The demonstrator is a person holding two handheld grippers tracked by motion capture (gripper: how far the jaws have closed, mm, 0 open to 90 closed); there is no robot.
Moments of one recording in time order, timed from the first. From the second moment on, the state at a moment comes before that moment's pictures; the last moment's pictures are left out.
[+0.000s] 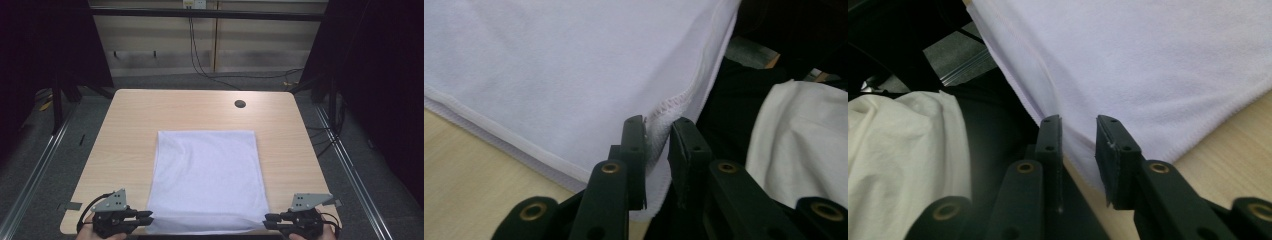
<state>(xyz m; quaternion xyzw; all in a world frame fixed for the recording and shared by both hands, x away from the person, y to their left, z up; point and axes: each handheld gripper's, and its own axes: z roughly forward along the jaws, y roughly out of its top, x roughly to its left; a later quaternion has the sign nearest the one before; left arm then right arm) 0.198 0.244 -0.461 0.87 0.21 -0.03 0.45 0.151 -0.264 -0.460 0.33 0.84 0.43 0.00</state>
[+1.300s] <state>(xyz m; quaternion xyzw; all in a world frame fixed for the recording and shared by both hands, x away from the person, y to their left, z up) 0.376 0.209 -0.504 0.84 0.36 0.05 0.41 0.359 -0.209 -0.500 0.41 0.83 0.37 0.08</state>
